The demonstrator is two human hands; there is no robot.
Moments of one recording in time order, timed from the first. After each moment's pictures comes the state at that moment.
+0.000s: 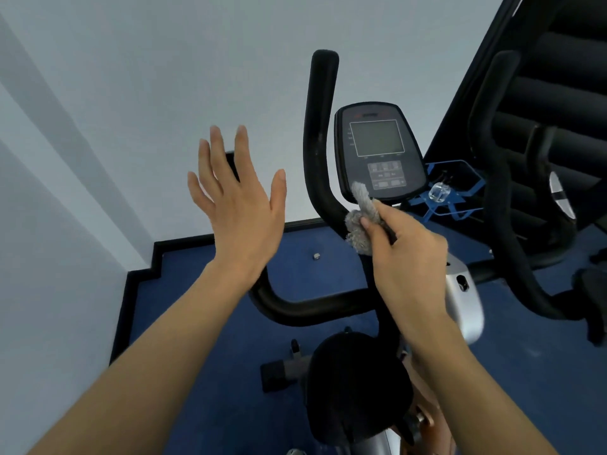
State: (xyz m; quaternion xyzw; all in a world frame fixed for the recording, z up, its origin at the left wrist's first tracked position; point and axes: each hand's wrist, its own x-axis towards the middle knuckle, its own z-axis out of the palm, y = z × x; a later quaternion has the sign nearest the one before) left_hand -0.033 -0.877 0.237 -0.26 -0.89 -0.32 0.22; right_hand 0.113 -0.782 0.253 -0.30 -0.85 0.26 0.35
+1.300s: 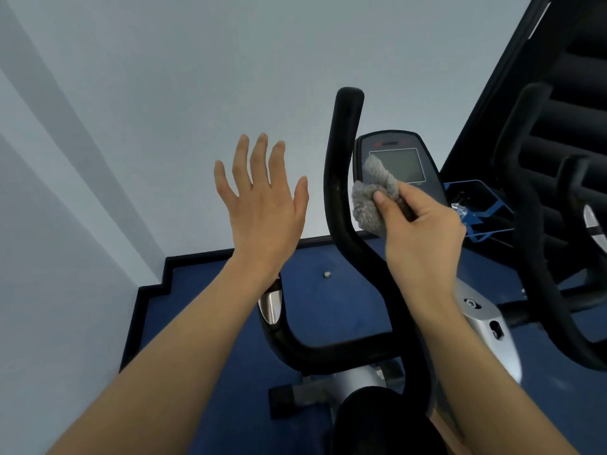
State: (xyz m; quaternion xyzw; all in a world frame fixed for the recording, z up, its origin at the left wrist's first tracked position) left_hand -0.078 -0.852 0.247 -0.30 -0.88 -0.23 0.30; right_hand 0.058 -0.769 0.286 -0.32 -0.75 0.41 0.41
